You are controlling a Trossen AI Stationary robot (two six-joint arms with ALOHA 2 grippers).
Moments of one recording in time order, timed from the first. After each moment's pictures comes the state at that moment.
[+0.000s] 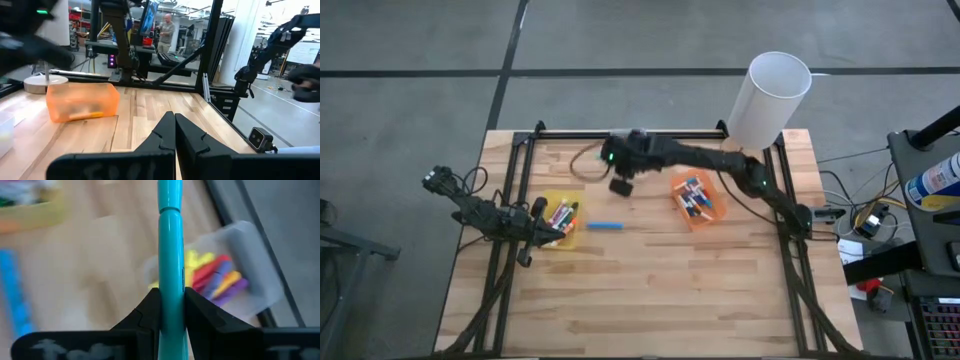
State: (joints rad) left arm -0.61 0.04 0.03 0.00 -0.47 -0.14; right arm -0.21 2.33 2.33 -1.04 0.29 0.05
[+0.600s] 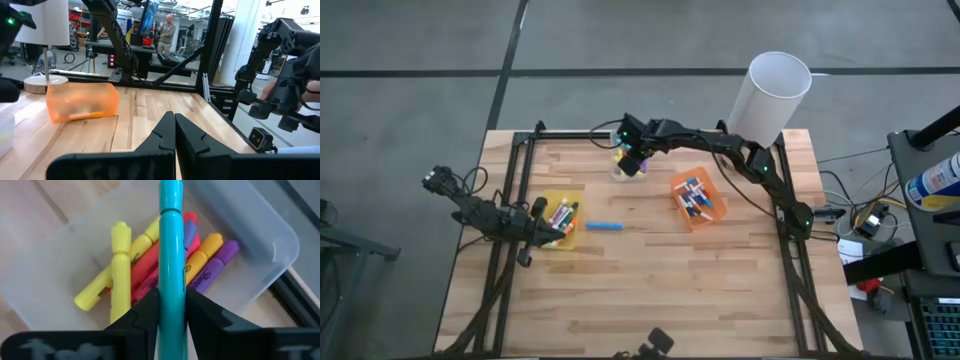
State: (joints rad) left arm -0.61 0.04 0.03 0.00 -0.47 -0.14; right arm -0.42 2.33 2.06 -0.80 0.16 0.21
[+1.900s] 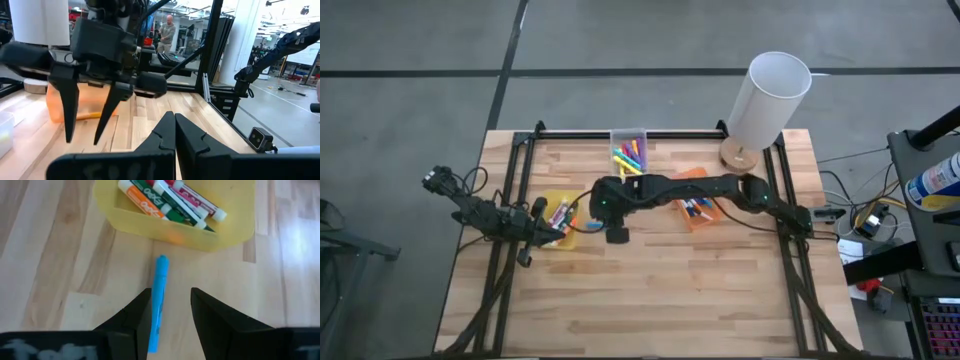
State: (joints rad) left arm -0.61 0.04 0.03 0.00 -0.47 -0.14; right arm -0.02 2.34 2.17 -0.77 0.03 -0.17
